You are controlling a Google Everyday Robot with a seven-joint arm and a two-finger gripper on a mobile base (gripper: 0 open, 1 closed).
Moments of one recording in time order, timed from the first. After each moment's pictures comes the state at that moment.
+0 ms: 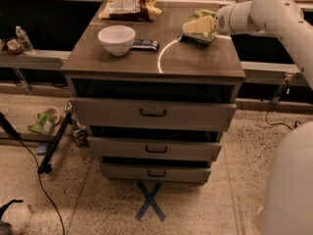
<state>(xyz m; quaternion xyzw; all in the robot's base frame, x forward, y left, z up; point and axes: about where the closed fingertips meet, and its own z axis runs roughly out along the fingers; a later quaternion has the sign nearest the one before) 0.840 -0.182 0.916 -0.19 0.82 0.14 0.52</state>
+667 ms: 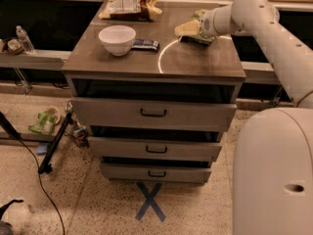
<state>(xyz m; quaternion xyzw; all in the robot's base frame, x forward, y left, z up) 0.876 -0.147 0.883 -0.20 0.83 0.16 0.49</state>
